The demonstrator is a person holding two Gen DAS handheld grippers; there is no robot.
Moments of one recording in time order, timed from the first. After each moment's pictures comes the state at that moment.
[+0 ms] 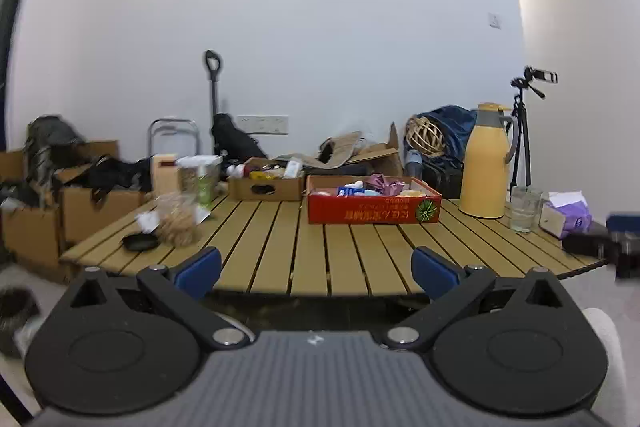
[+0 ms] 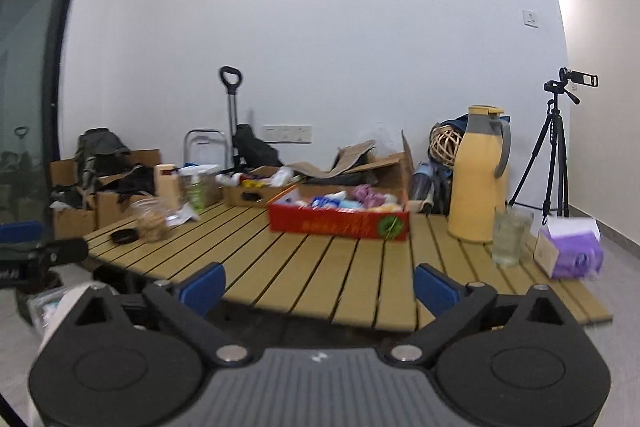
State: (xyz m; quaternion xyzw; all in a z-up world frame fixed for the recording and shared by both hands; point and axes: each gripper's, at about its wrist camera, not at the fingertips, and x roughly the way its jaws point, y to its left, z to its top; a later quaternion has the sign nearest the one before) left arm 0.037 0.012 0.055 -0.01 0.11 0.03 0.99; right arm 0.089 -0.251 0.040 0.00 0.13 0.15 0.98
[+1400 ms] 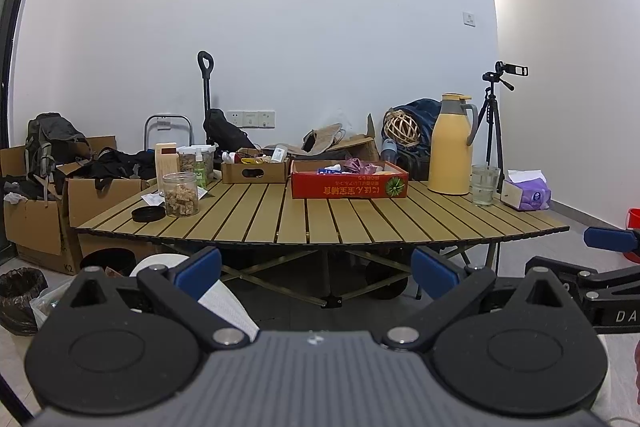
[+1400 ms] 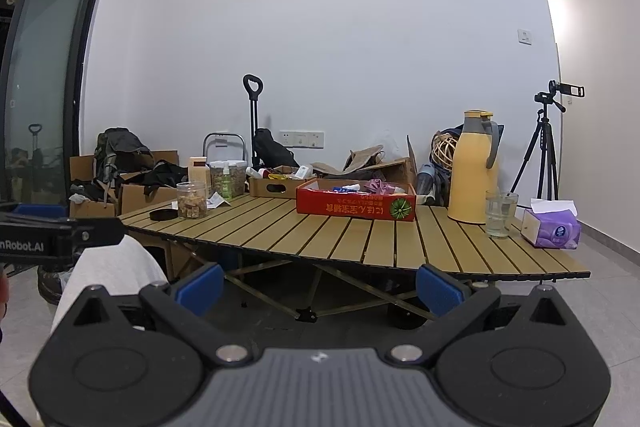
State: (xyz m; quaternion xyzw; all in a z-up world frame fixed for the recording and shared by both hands) left arm -0.066 -0.007 0.034 0.00 0.11 0.00 0.99; right arm -0.047 -0.239 0.006 -0.01 0.11 0.15 0.98
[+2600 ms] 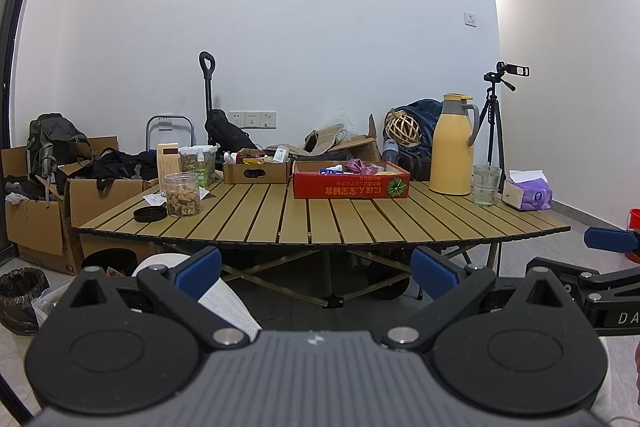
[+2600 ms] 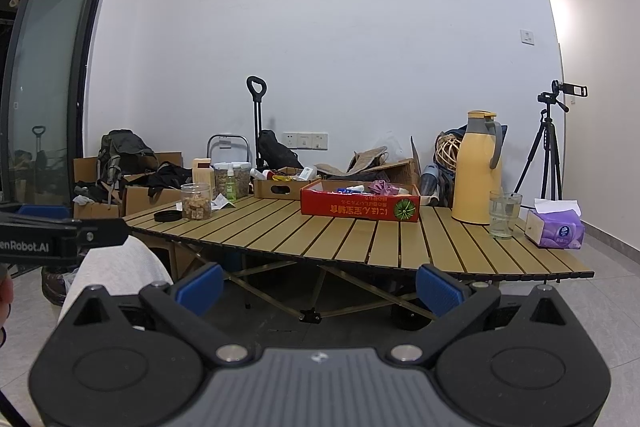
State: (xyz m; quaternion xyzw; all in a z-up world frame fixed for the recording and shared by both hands) left arm -0.067 -0.006 0.034 0.00 0.11 0.00 0.99; right arm -0.048 -0.239 0.005 -0.01 0.11 0.15 0.98
